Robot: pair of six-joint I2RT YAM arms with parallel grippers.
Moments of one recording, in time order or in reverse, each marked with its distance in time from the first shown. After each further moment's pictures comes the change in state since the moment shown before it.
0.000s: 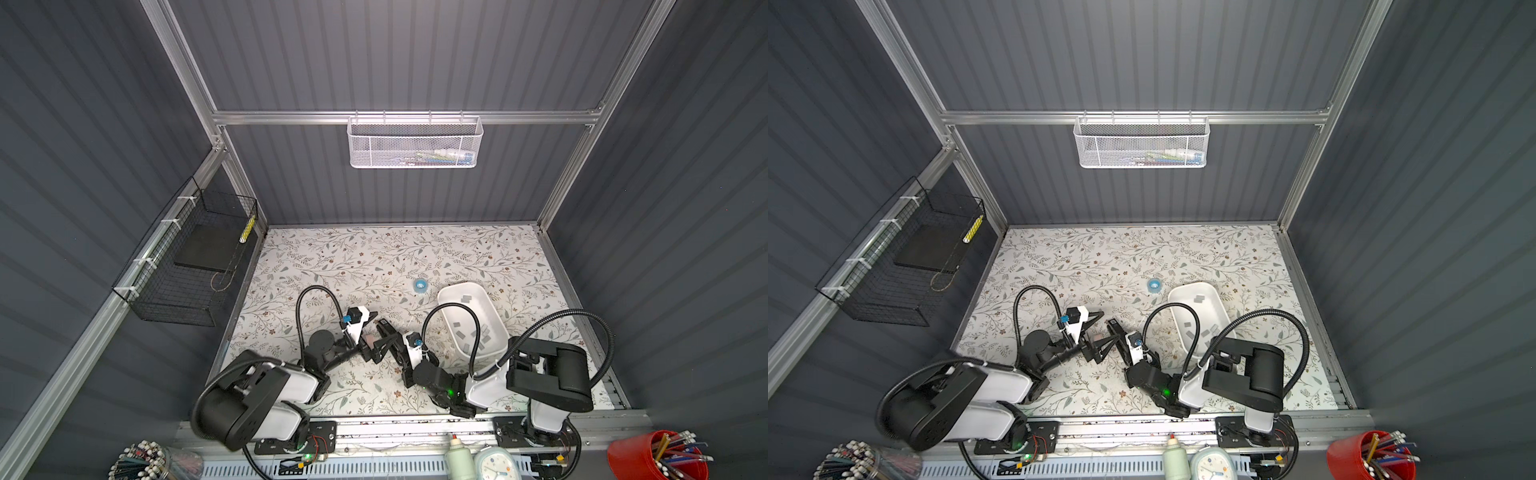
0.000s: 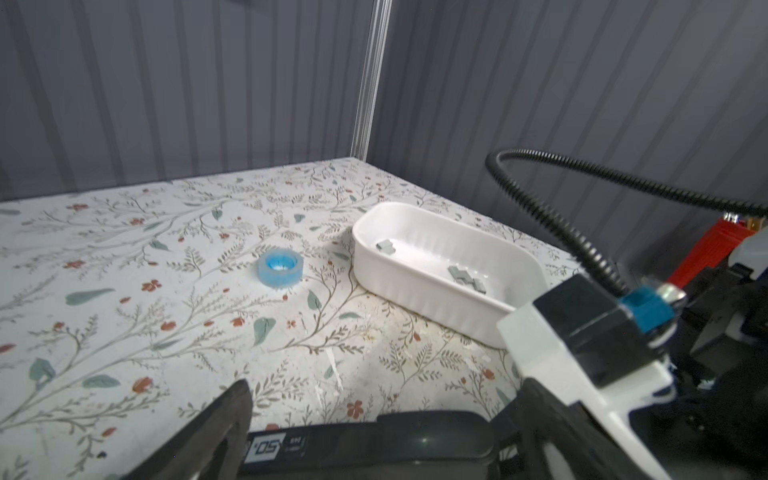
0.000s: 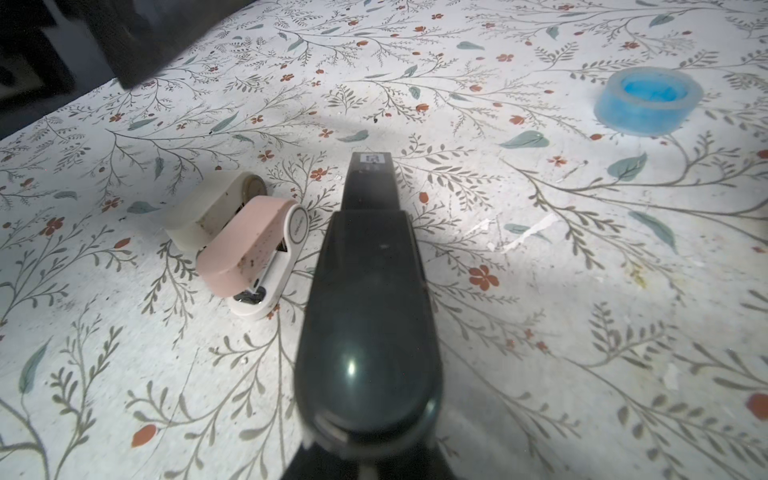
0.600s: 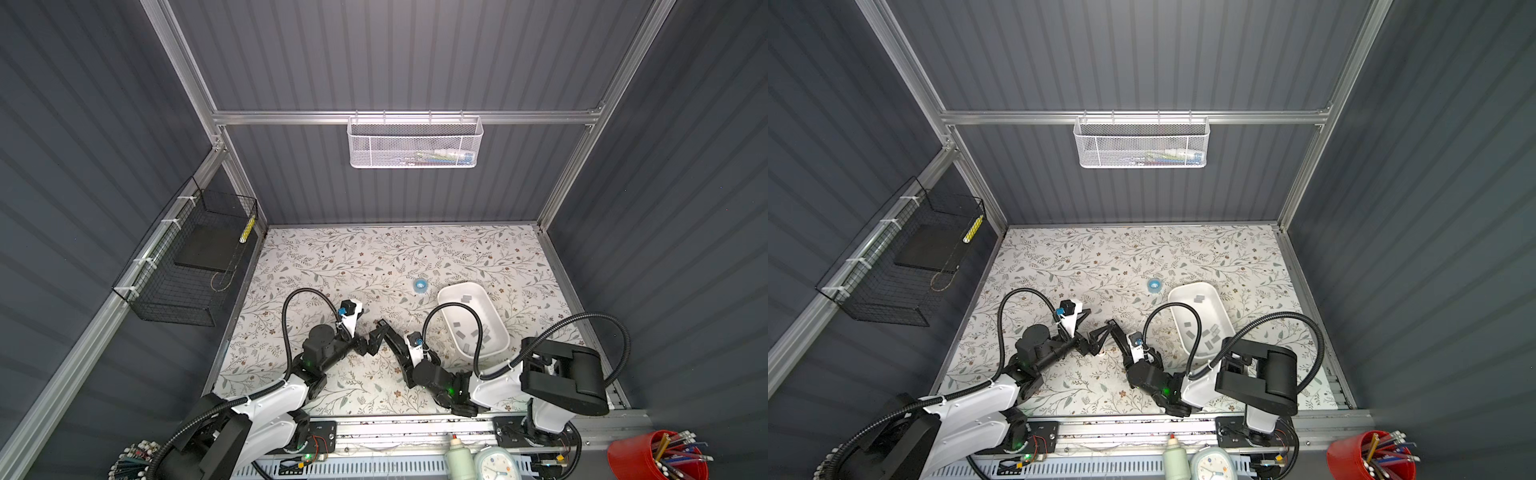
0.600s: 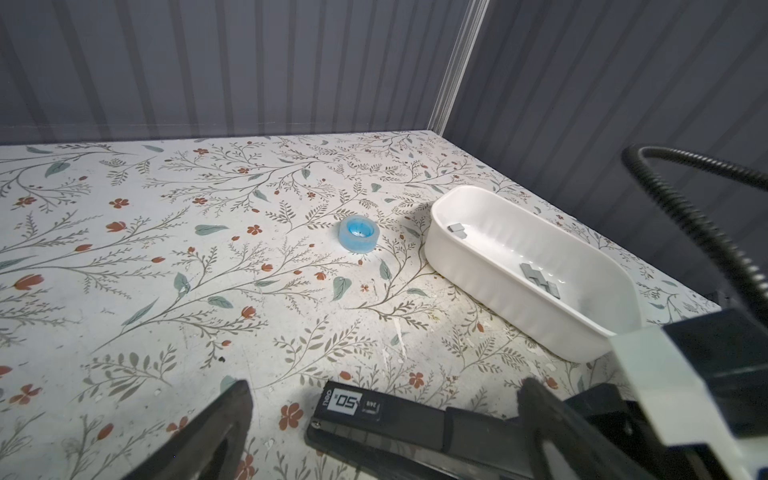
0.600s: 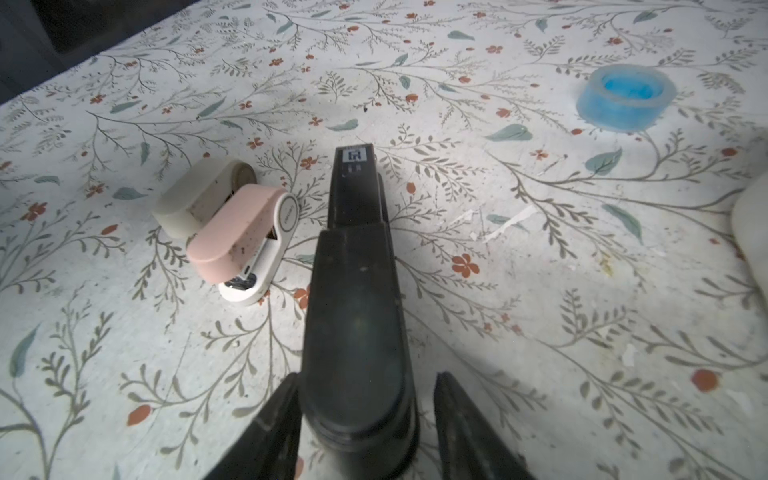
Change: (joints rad) left arm 0.000 -0.240 0.065 -0.480 -0.224 -0.016; right arm 0.006 -0.094 0.010 -0.154 0.009 0.010
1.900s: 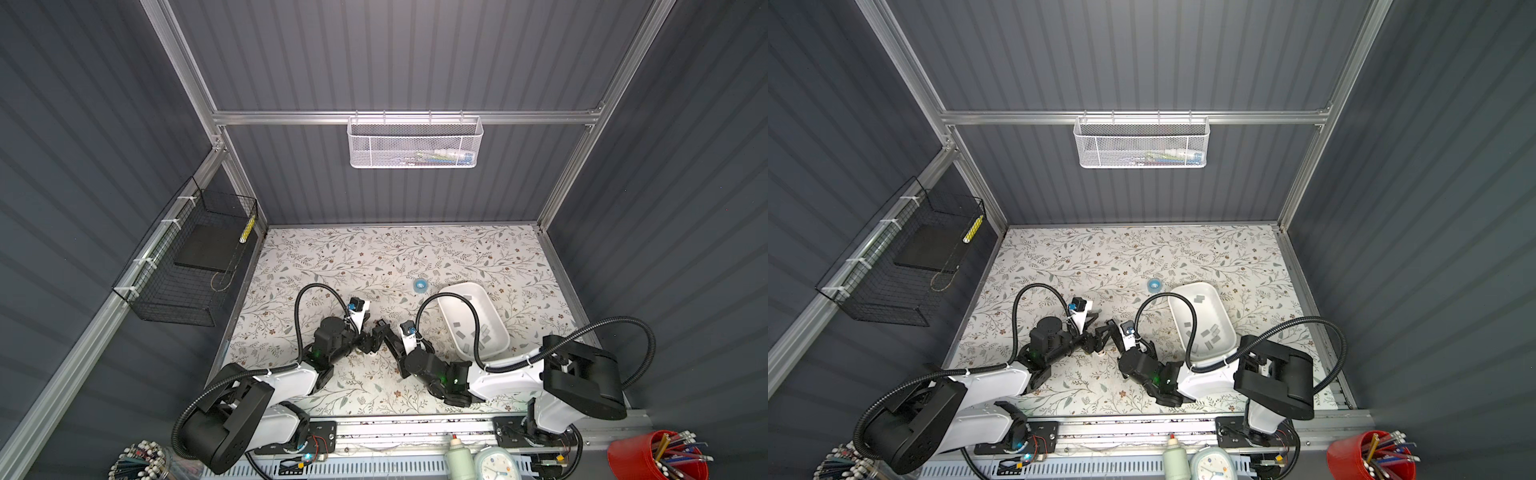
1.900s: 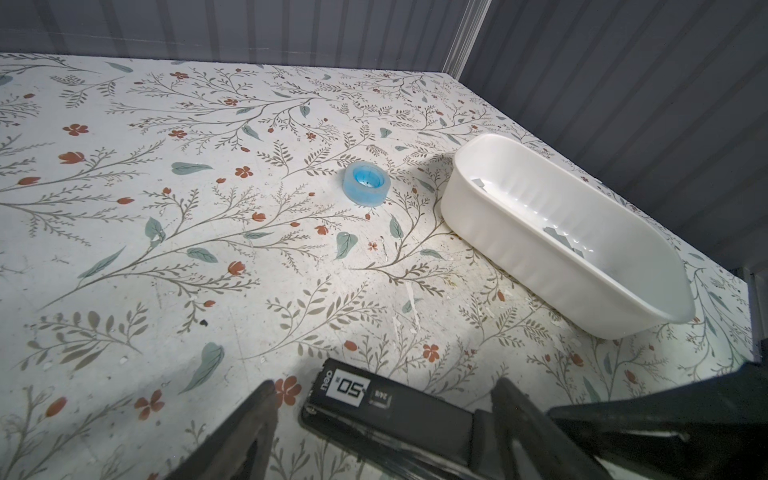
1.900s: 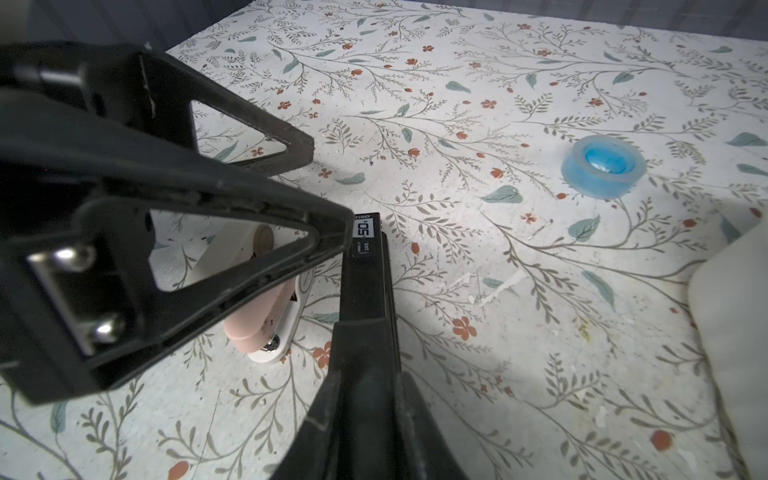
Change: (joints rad) left arm 0.000 0.188 0.063 -0.006 0.025 -0.005; right arm -0.025 -0.066 0.142 -0.224 0.003 -0.024
